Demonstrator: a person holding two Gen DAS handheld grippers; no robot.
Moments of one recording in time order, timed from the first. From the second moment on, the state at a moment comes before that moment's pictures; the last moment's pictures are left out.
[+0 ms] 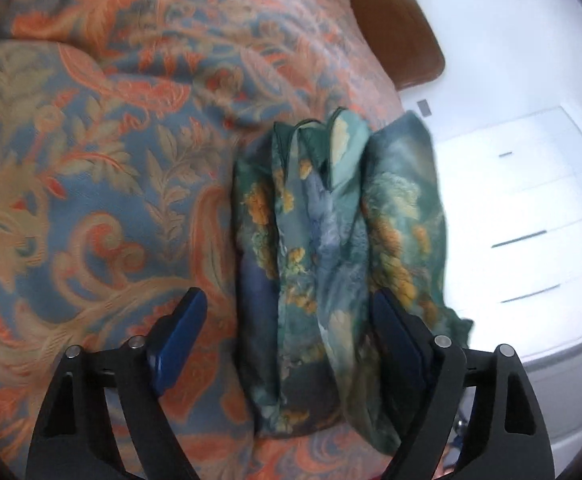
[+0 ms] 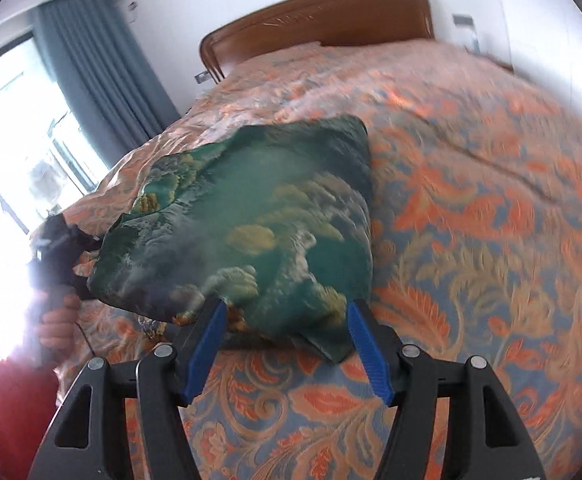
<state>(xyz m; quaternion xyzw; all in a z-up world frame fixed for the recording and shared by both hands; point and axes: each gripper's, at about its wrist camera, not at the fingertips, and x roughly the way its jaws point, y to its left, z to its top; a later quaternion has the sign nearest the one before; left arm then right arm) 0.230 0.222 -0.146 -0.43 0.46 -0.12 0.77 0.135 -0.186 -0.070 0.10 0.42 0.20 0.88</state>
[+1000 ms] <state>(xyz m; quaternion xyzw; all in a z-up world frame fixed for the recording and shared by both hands) 0.313 0.133 -0.096 -0.26 0.52 -0.11 0.80 0.277 -0.153 -0.102 0.04 0.48 0.30 0.82</state>
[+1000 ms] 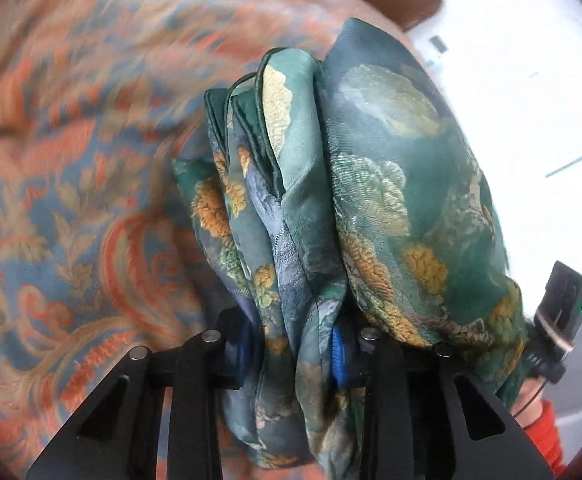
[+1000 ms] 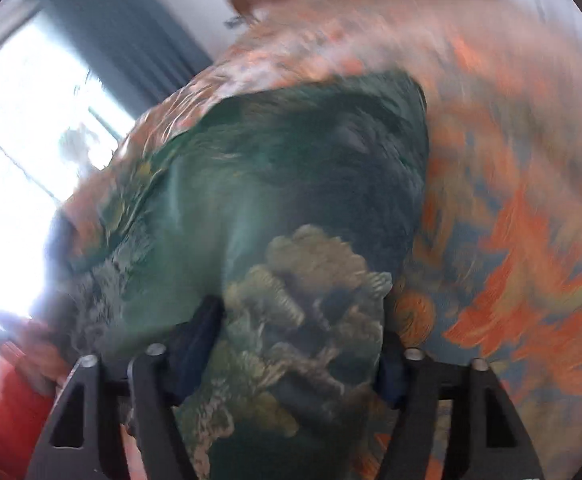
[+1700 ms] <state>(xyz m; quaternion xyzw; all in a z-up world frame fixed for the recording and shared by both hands) 0.459 0.127 -0.121 -0.22 0.51 -0.05 0.83 0.411 -0.176 -0.110 0.10 0.44 0.22 0.86</state>
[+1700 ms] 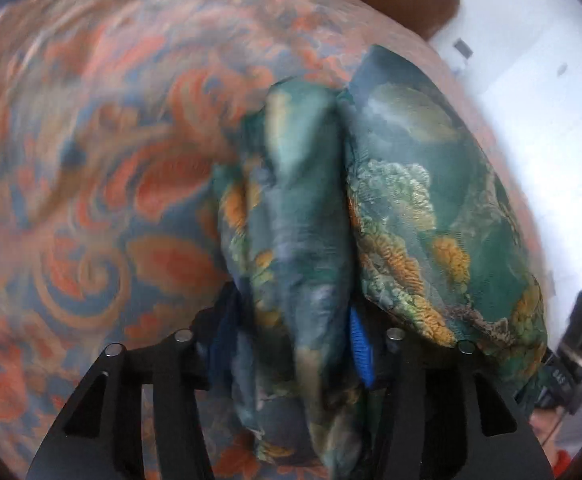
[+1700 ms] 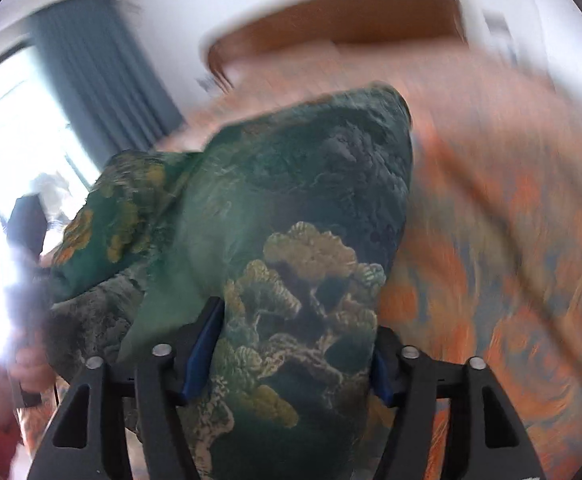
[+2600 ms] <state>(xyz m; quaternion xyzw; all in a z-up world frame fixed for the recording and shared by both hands) 0.089 0.017 -0.011 0.01 0.26 0.09 0.96 0.082 -0.225 -0.005 -0.04 0.24 0.08 0.97</state>
